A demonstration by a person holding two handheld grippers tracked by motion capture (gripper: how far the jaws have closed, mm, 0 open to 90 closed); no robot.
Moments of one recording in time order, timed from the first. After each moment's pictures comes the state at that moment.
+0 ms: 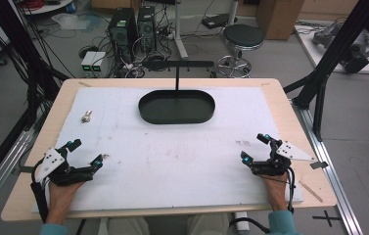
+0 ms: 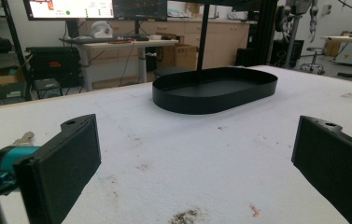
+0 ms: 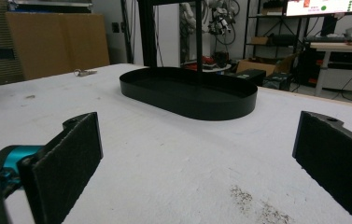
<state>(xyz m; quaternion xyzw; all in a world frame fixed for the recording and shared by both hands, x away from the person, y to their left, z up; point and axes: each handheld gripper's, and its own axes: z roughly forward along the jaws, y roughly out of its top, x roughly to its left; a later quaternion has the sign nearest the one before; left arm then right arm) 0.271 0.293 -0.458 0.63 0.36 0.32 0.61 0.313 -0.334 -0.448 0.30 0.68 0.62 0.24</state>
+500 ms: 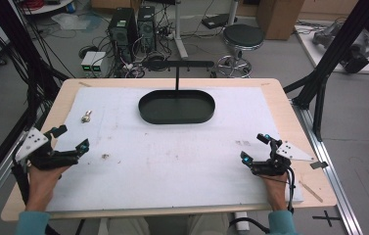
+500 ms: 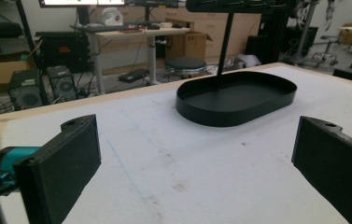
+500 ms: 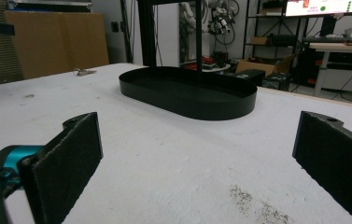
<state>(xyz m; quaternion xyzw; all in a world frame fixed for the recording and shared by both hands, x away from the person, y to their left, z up) 0.292 0.323 -0.403 0.65 0.39 0.31 0.58 0.312 -0.333 -0.448 0.30 0.68 0.62 0.25</state>
